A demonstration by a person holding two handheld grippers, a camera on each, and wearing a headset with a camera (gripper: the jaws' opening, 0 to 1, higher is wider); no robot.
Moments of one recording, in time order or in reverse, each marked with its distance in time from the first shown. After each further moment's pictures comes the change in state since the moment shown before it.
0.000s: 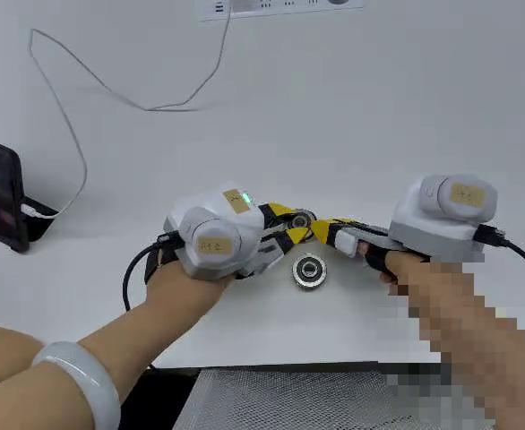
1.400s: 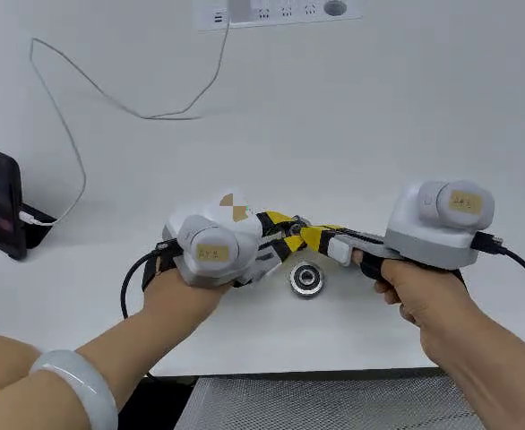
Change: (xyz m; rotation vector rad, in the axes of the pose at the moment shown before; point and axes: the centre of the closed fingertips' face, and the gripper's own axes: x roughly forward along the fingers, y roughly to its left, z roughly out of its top) left arm 0.000 -0.001 0.000 -0.001 0.001 0.000; right arm -0.004 0.023 0.001 0.008 -0.004 0.090
